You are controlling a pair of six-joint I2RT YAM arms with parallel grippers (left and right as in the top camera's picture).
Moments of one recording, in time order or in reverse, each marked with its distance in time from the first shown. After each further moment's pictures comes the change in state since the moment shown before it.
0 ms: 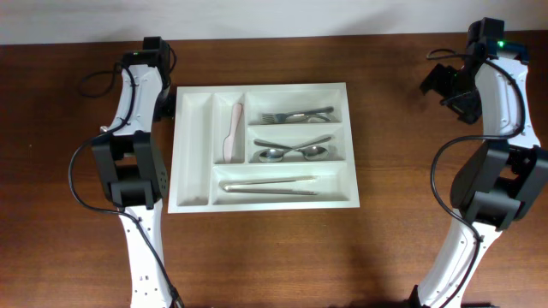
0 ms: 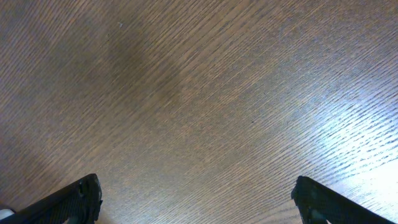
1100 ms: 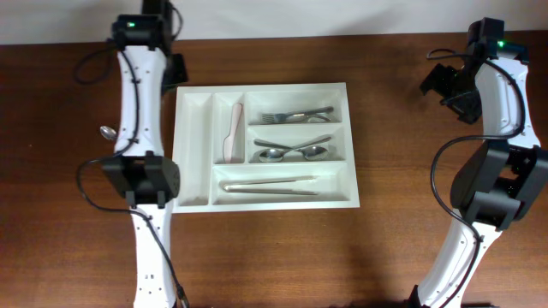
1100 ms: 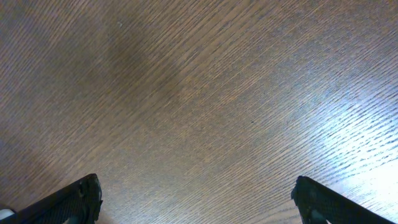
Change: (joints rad) left arm -0.099 0.030 0.574 -0.397 0.199 -0.383; right arm 0.000 0.000 0.000 0.000 0.000 0.000
